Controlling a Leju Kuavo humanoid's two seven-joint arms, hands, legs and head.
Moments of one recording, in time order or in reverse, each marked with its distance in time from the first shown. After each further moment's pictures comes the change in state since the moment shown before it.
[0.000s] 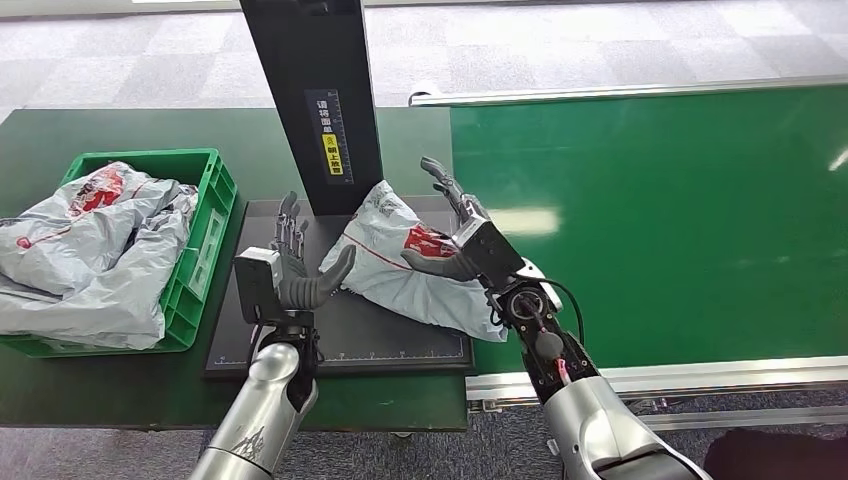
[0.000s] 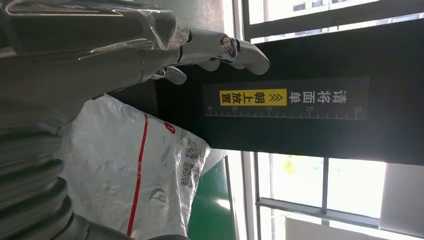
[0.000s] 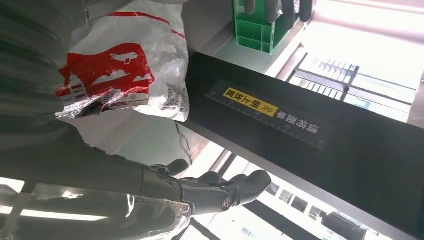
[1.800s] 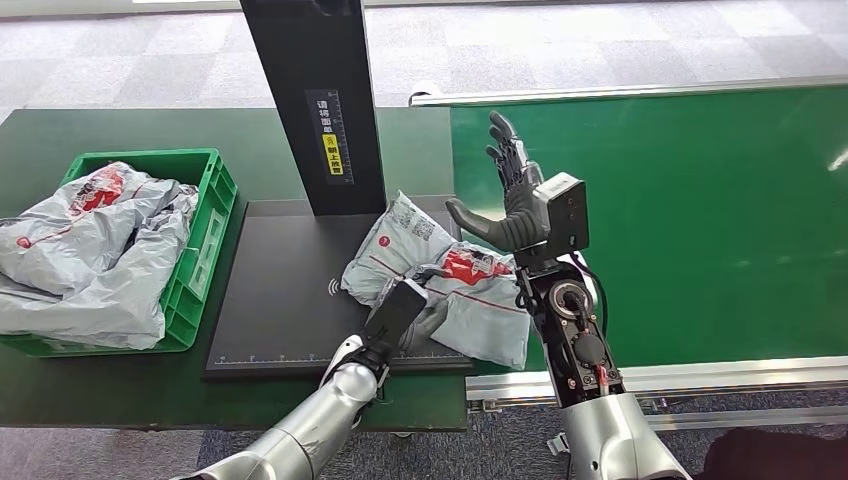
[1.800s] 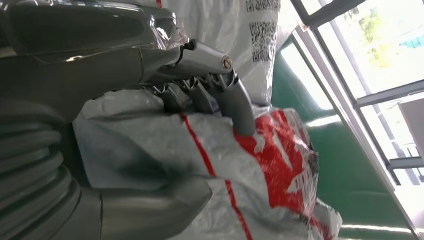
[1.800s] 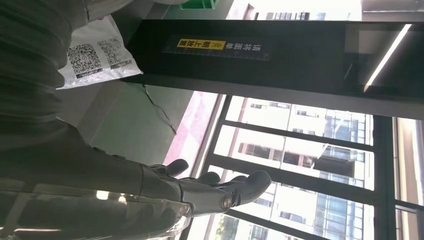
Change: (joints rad) left arm -0.181 -0.084 -0.264 0.537 -0.203 0.001 0.066; right arm 0.078 -0.025 -0.077 -0.303 -0.262 -0.014 0.188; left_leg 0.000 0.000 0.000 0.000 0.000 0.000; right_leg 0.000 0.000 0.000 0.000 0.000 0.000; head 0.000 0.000
